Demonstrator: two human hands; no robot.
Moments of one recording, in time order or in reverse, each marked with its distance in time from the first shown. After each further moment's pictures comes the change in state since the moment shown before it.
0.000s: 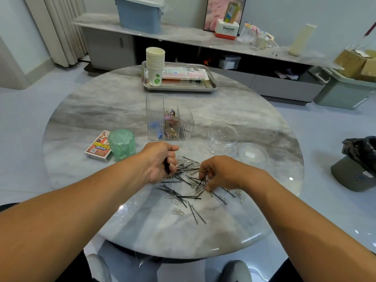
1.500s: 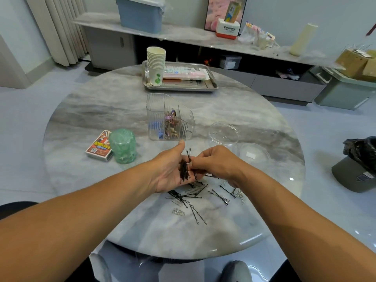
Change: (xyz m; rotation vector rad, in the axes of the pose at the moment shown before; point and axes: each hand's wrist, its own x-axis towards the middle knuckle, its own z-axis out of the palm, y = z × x) left_hand -0.015 -0.017 0.018 -0.039 -0.216 -0.129; right_hand 0.001 -0.031 -0.002 0.761 0.164 0.167
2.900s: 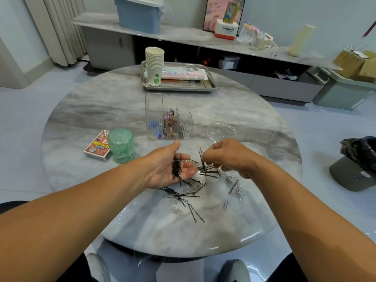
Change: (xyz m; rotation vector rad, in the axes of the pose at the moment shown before) left_hand -0.004 0.008 -0.006 0.053 0.051 0.004; right_hand -0.006 -0.004 -0.033 -0.127 0.035 -0.025
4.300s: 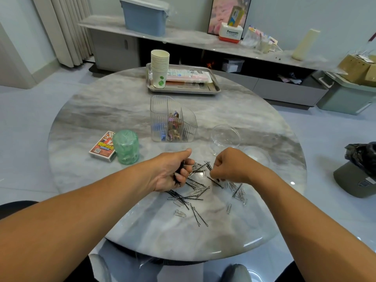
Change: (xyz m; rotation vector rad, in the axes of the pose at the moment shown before) left_hand 0.011 -0.005 -0.007 0.137 0.007 -0.016; right_hand 0.007 0.016 0.005 -0.488 0.024 -0.018
